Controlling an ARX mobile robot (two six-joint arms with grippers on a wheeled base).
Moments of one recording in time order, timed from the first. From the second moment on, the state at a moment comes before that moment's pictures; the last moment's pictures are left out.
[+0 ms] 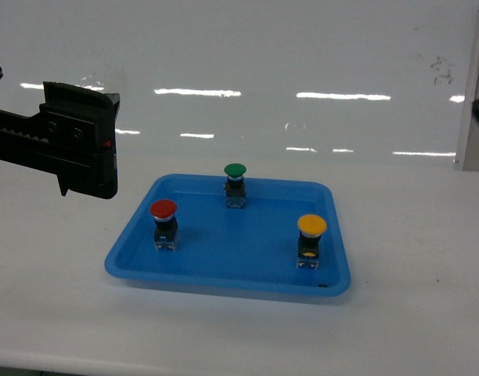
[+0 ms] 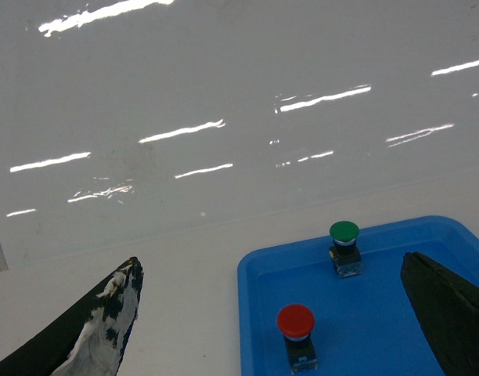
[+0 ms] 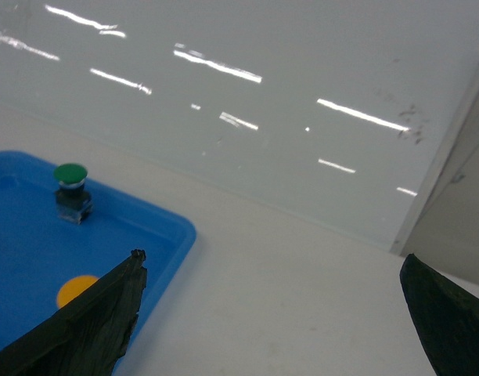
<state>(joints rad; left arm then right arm) -0.34 1.41 0.37 1.03 -0.26 0.19 0.07 1.51 0.52 0.92 -0.12 -0.22</state>
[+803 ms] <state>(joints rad) -0.34 1.41 0.37 1.03 -0.26 0.19 0.15 1.64 0.60 0.85 -0.13 -0.24</state>
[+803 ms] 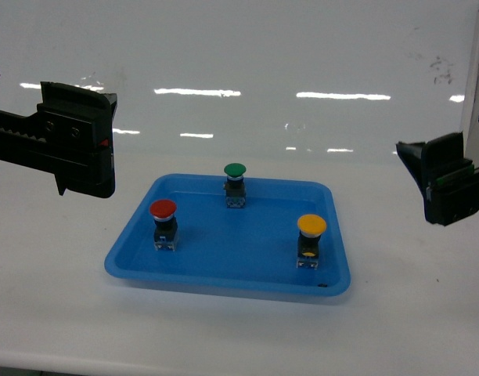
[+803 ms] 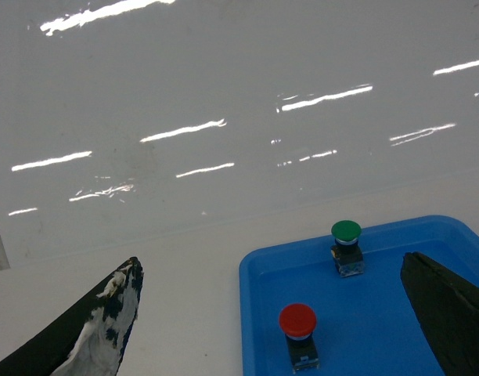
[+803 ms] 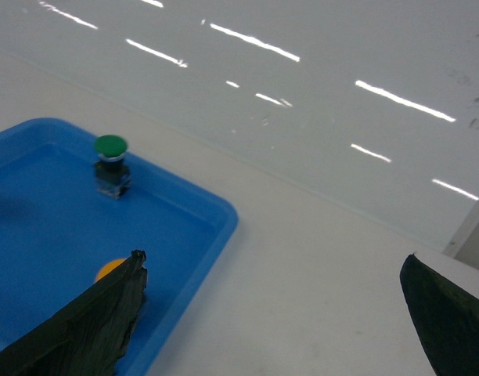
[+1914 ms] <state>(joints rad) -0.34 1.41 0.37 1.03 -0.26 0.19 0.27 2.18 1.18 0.64 -0.23 -0.28</state>
